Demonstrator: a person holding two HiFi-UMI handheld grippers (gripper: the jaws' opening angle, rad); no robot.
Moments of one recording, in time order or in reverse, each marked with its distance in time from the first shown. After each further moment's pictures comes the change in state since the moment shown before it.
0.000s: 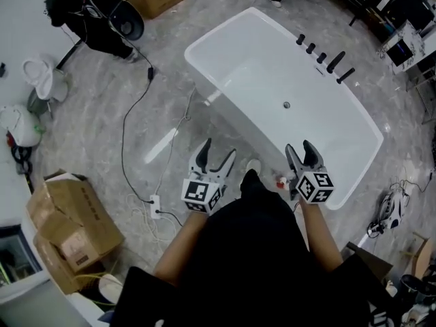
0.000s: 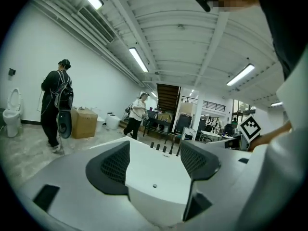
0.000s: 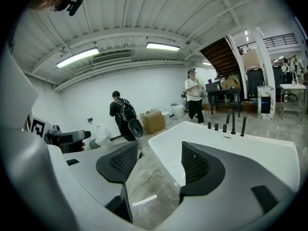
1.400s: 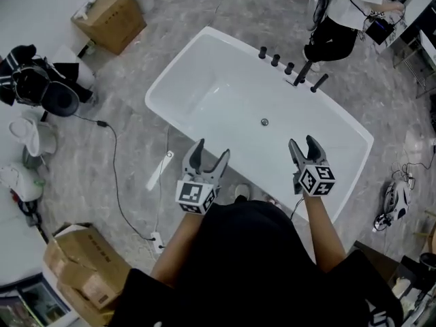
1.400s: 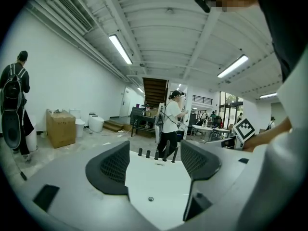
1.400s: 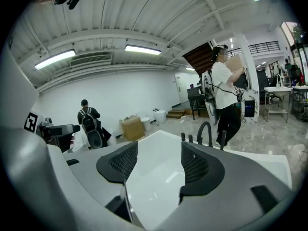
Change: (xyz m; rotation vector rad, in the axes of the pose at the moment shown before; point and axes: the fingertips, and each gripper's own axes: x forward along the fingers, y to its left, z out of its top) left arm 0.271 -0.050 0.049 0.108 0.056 -0.148; right arm 0.087 -0.251 0.089 0.058 -0.052 -0.183
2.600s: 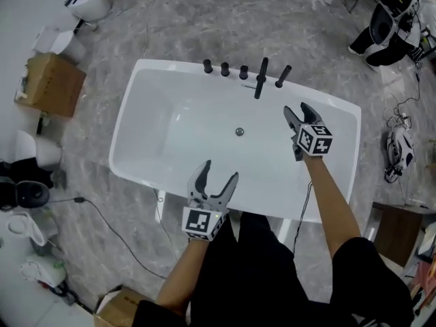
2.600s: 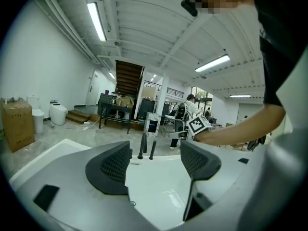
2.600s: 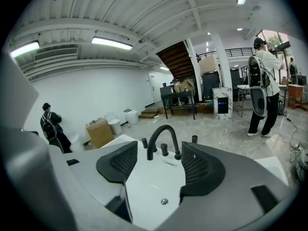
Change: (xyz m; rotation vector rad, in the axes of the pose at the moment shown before) left arm 0.198 -0.048 -0.033 0.047 0.131 -0.379; right arm 0.152 -0.231 0.019 0.113 0.002 -0.304
